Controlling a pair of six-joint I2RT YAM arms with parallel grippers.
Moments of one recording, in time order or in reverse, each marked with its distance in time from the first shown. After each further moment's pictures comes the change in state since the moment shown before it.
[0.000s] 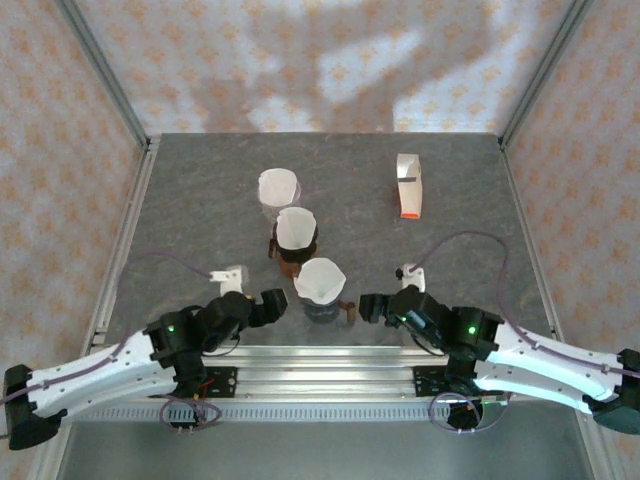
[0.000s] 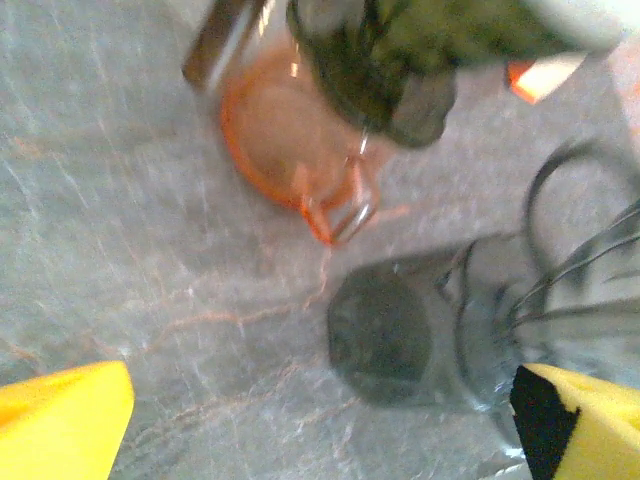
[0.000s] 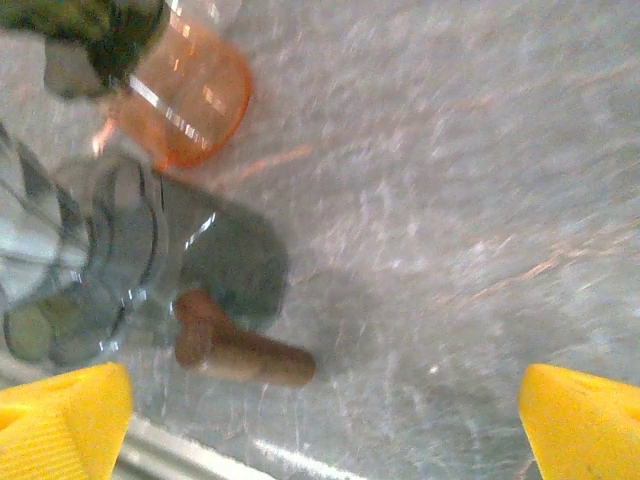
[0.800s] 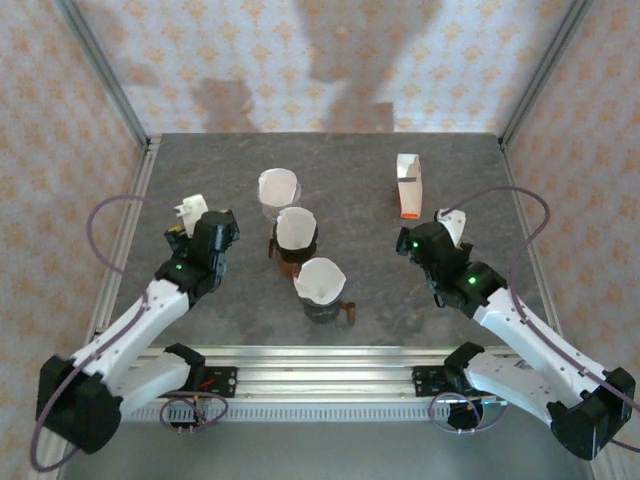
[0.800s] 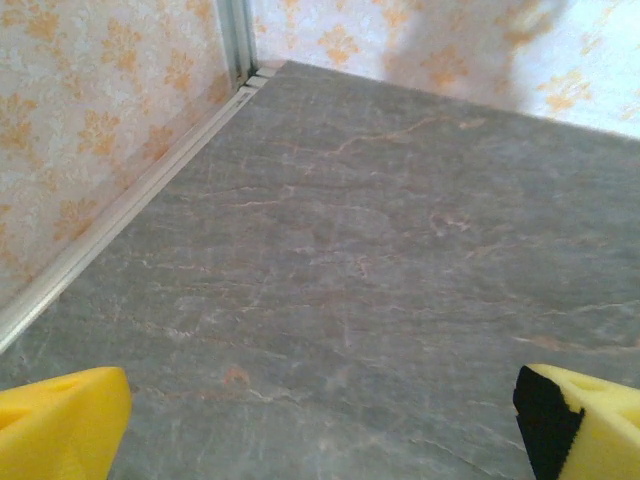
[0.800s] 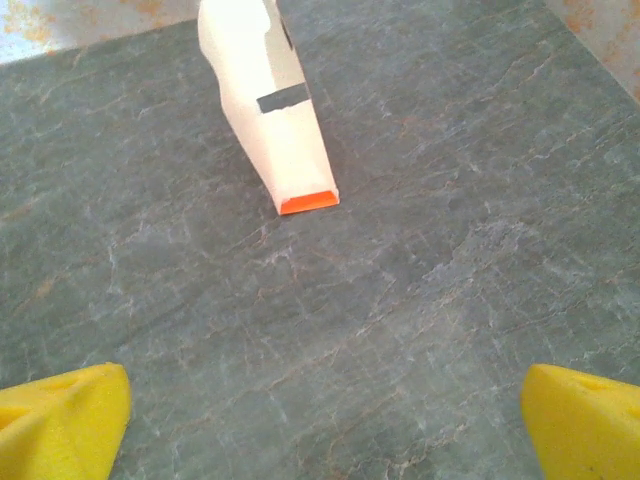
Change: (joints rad) left arm 0.670 0.488 0.240 0.324 -0.304 0.606; right arm -0.529 0.232 0.240 0.022 0.171 -0.276
